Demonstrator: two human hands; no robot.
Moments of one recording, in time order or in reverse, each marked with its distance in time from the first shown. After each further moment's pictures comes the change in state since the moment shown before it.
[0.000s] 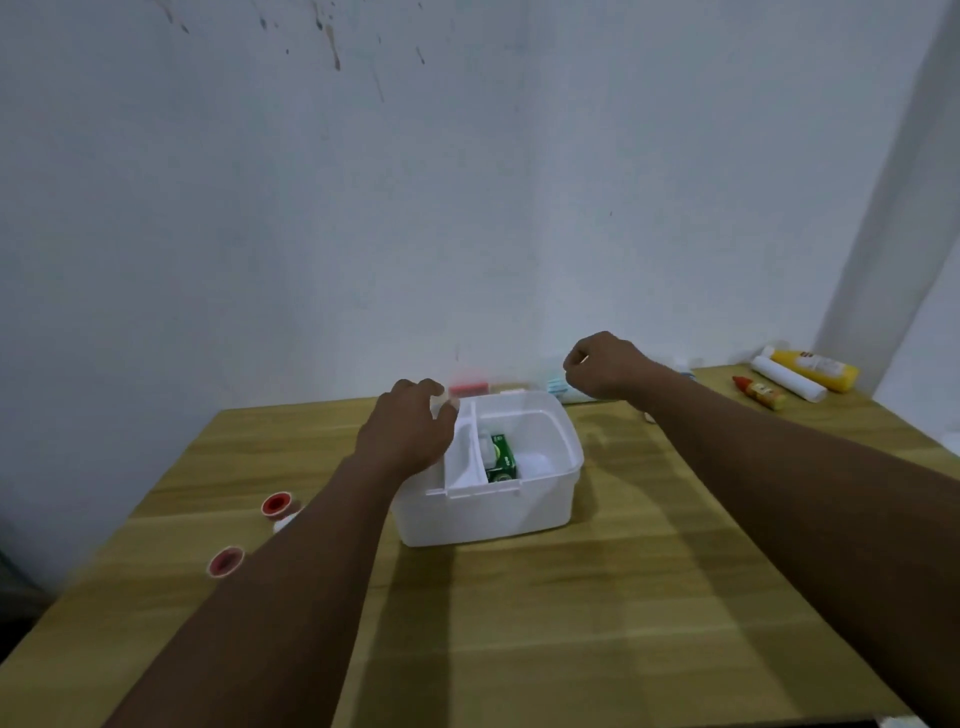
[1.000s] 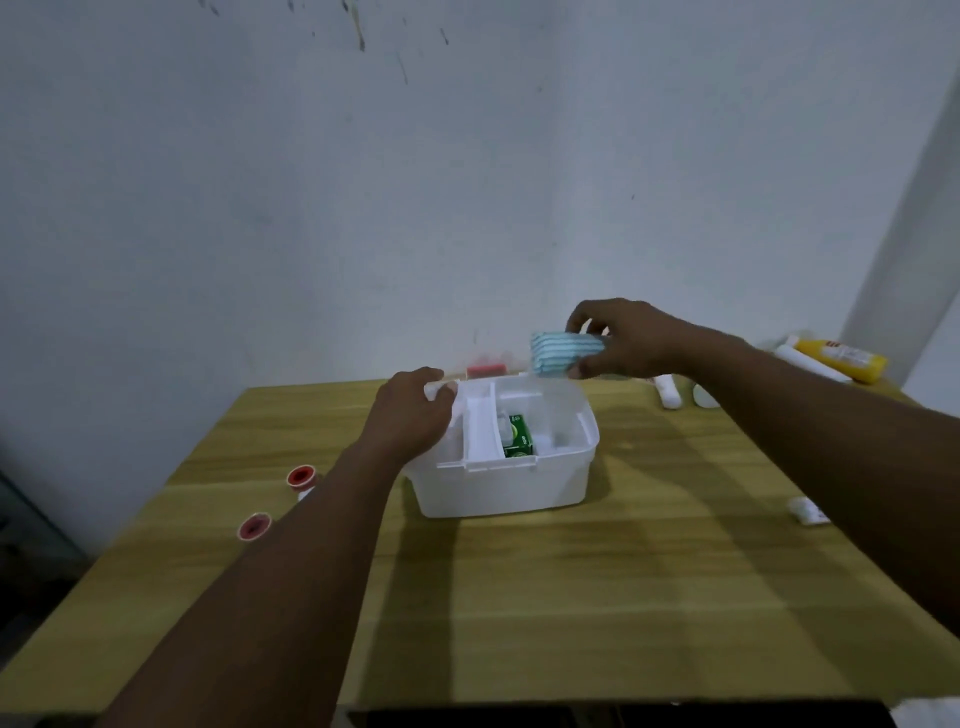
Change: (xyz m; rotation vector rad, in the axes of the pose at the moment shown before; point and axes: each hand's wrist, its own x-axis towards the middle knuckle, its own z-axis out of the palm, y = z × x) left_hand -0.020 -0.005 -0.013 -0.175 0.053 -0.093; right_hand -0.015 -0.002 -0.031 -0.175 -0.109 -0.351
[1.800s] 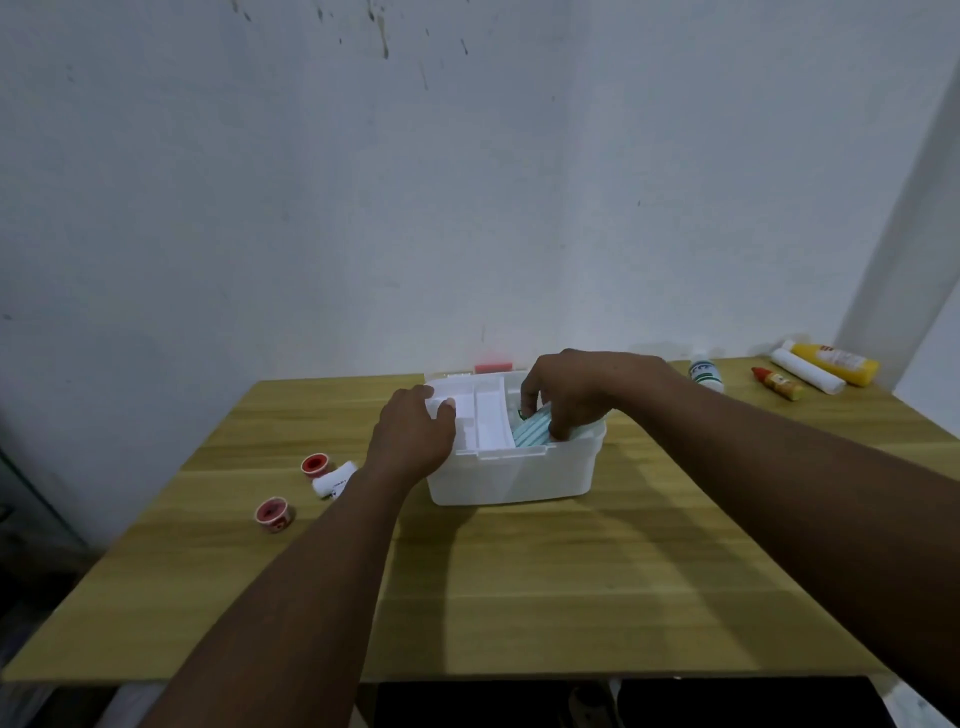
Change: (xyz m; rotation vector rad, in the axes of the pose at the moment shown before) left_hand -0.028 -0.018 0.009 -0.052 0.040 -0.111; right_hand -0.014 -0.076 0.042 -0.389 -0.332 -0.050
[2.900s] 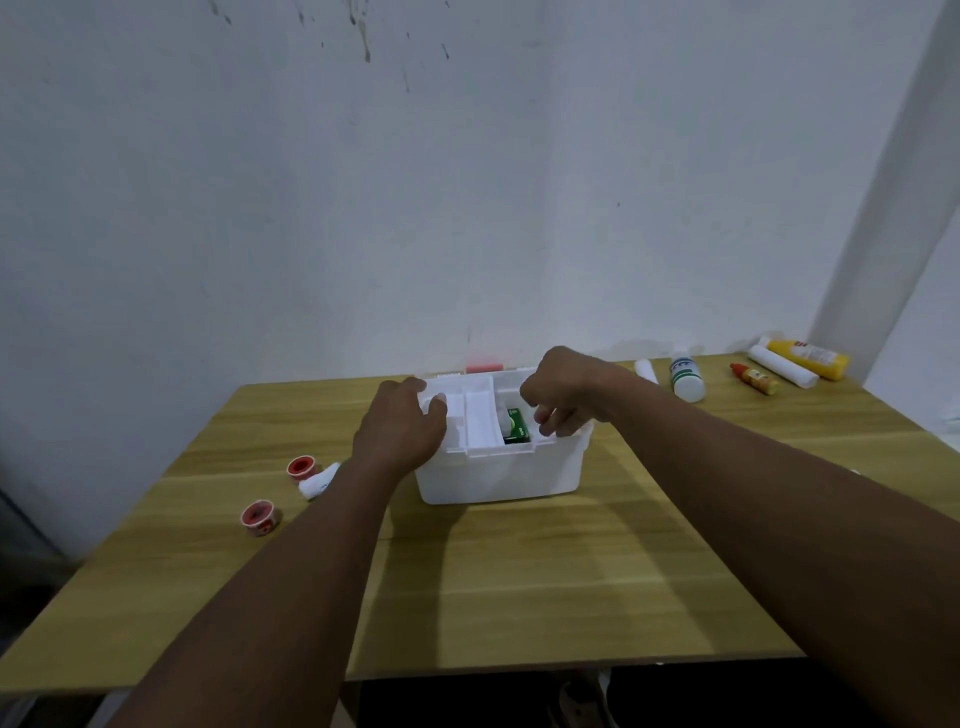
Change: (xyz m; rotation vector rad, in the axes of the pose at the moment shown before) left_hand 0.002 0.006 -0.005 0.076 -0.007 0.058; right_hand -0.001 0.000 0.014 0.901 0.081 0.382
